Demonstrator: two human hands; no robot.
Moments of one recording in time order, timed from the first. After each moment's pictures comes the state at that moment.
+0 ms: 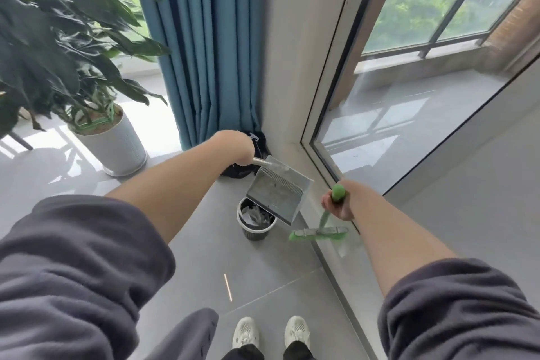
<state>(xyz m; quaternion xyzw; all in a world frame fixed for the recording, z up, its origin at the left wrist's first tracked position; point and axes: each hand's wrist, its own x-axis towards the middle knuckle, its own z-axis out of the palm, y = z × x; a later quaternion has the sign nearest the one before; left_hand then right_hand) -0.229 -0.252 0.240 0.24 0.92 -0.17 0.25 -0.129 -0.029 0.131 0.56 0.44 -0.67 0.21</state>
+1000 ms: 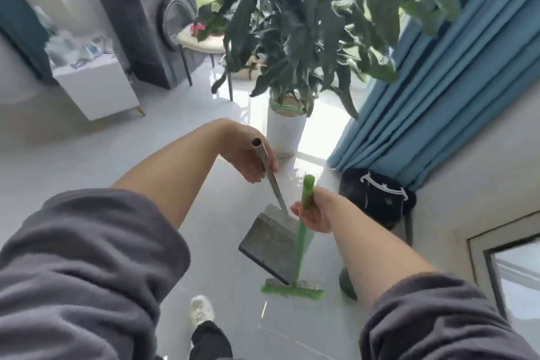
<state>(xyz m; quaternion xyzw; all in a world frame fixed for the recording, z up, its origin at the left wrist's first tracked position) -0.222 -0.683 0.236 -0.16 0.72 0.50 0.44 -0.246 -0.474 0.126 0.30 0.64 -0.50 0.50</state>
